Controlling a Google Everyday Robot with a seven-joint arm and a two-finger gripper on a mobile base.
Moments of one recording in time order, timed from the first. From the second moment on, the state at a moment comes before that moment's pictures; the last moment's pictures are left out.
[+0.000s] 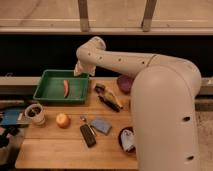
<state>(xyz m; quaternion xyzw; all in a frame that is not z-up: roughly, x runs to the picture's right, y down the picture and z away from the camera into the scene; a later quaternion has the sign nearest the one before) -0.107 -0.093 0.832 -0.19 0.00 0.68 0.70</state>
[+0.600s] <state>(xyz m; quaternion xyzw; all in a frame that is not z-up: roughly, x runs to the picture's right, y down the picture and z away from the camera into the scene) -0.187 -0.091 0.871 -0.23 0.00 0.65 0.73</state>
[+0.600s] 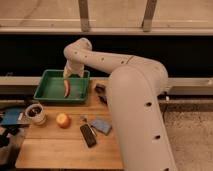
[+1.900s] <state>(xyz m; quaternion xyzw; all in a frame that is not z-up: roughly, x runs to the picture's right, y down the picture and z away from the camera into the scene) -0.246 -0.064 0.930 -0.30 -0.01 0.62 0.73</state>
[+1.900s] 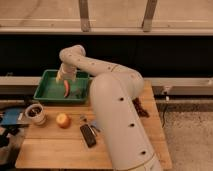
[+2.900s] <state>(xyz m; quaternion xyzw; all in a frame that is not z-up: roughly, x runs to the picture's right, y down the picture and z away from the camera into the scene) -0.273 -0.033 0.977 -0.35 0.03 0.59 0.73</state>
